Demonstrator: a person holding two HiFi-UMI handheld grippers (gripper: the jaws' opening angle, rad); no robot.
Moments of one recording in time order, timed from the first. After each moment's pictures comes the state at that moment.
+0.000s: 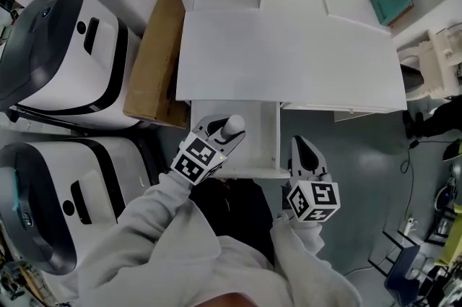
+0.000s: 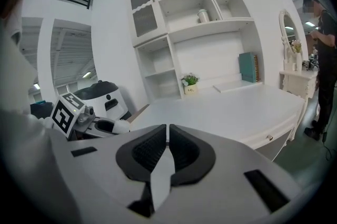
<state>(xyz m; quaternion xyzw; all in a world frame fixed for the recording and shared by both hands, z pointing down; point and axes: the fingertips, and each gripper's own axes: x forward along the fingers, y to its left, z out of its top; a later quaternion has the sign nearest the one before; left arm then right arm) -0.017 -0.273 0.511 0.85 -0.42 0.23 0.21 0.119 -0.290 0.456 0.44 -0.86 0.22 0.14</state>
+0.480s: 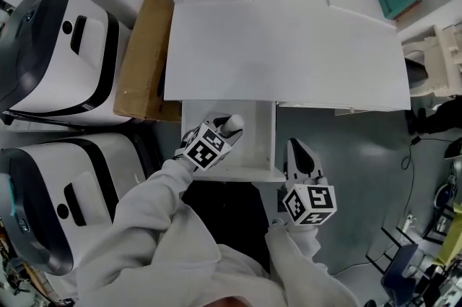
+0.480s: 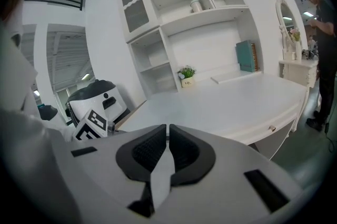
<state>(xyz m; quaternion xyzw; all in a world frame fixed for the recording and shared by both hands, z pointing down) -0.001 -0.291 0.619 0.82 -0.38 0.34 0.26 0.130 -0.302 0.488 0.43 -0.85 0.26 0.15</state>
